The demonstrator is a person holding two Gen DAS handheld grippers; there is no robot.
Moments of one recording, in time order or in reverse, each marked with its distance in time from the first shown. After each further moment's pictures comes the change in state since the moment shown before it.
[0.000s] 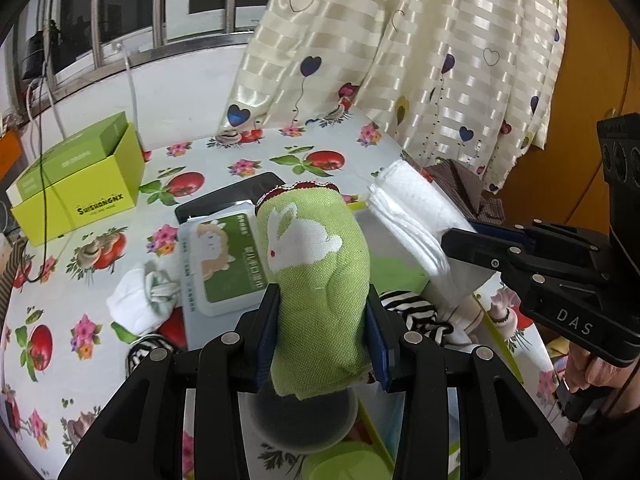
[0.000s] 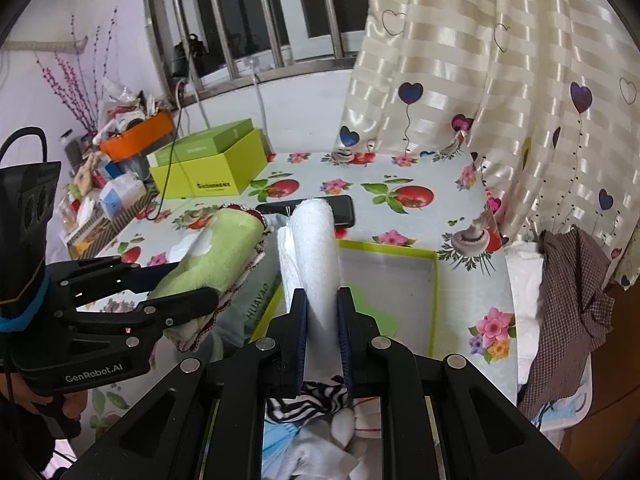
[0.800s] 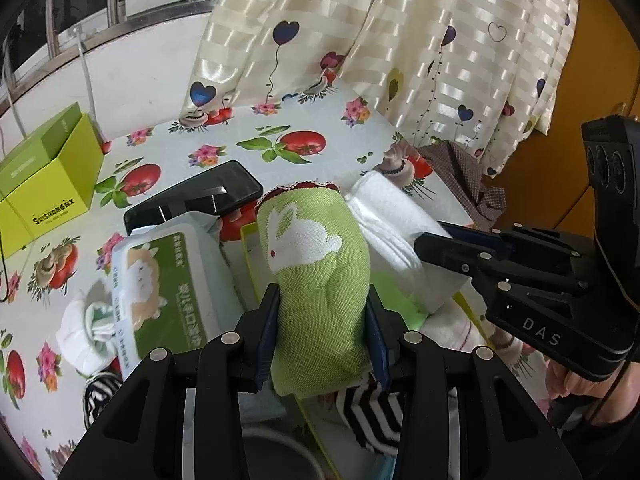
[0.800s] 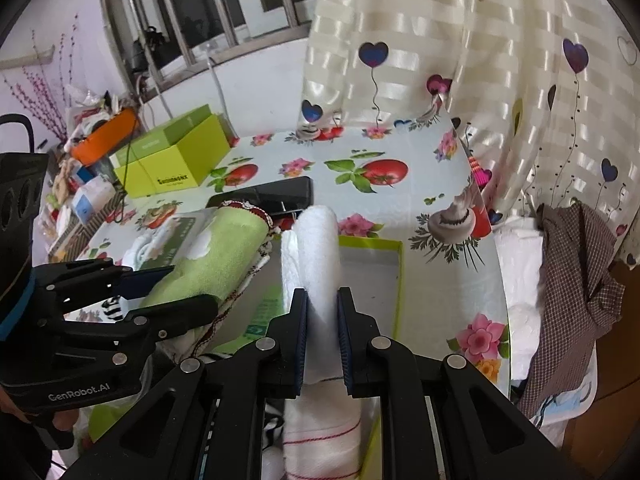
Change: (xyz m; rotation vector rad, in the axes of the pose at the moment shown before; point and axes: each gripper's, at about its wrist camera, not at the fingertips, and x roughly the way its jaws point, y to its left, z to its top) left arm 0.066 -0.017 0.032 0.009 0.108 -0.042; right arm 0.051 -0.056 0.007 0.074 0.080 -0.016
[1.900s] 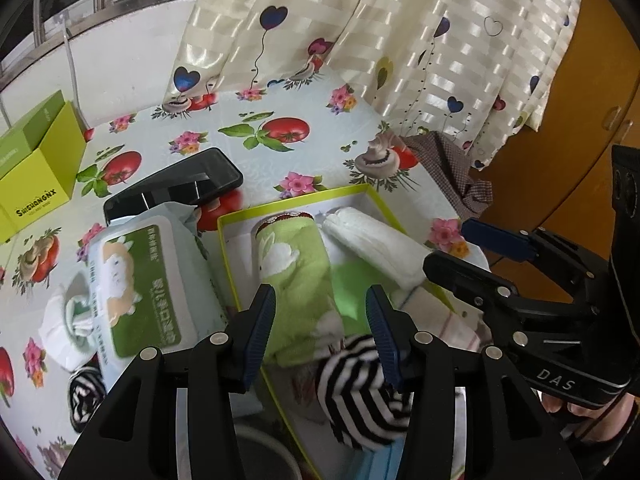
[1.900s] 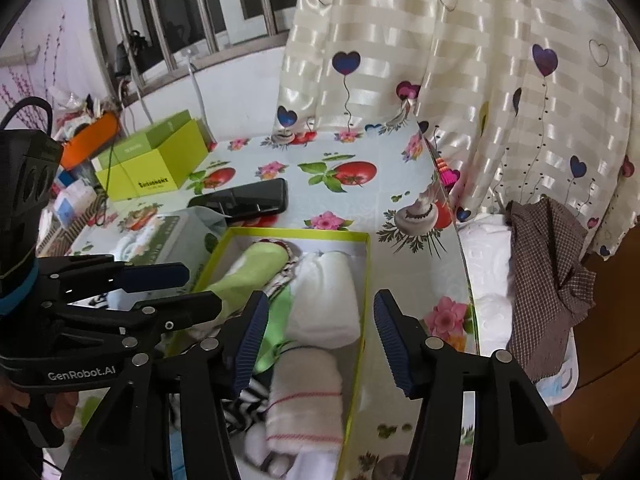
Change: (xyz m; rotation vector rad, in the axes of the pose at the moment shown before) left arm -0.002 -0.005 0.002 -0.016 0.051 -0.061; right arm -0.031 0.007 -0.011 0.013 -0.027 -0.102
